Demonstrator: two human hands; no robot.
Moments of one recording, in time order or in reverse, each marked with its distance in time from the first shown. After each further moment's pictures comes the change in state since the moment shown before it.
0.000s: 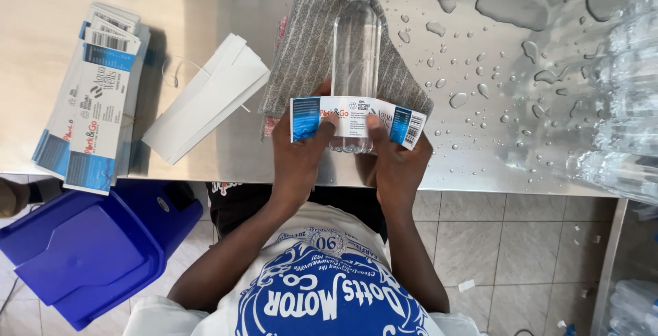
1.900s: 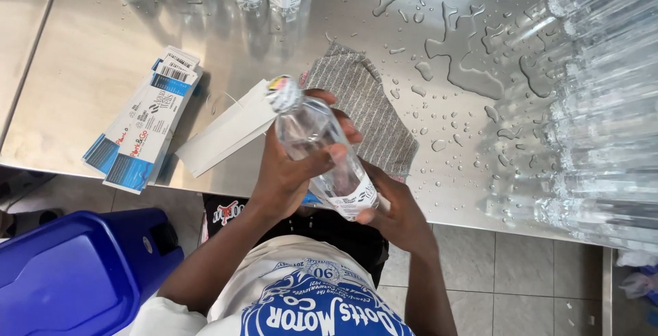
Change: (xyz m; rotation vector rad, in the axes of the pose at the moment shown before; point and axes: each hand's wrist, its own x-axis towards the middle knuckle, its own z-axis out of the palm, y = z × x) left_hand 0.011 0.105 -0.009 -0.347 -0.338 0.060; right_hand 0.004 -0.049 -0.050 -0.217 -0.964 -0.356
